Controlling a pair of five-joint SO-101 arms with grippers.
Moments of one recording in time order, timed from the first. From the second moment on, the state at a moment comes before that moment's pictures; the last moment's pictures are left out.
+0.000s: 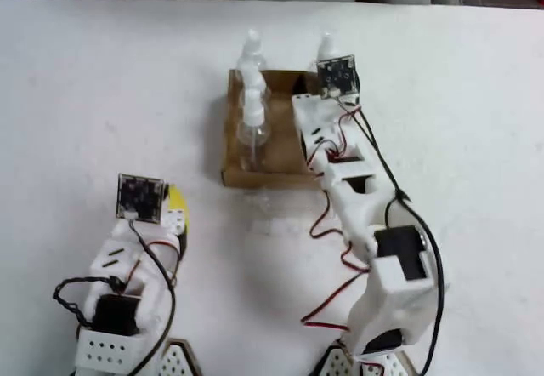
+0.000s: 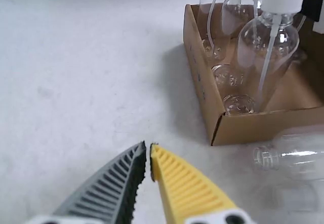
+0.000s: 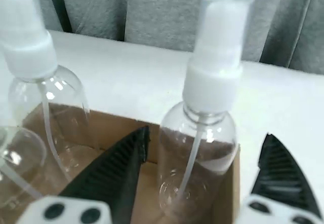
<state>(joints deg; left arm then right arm) 1.5 -103.4 97.1 46.6 2.1 -11.9 12.4 36.3 -24.1 5.5</state>
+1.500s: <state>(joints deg) 1.5 -103.4 97.1 46.6 2.1 -2.9 -86.0 80.8 45.5 5.5</state>
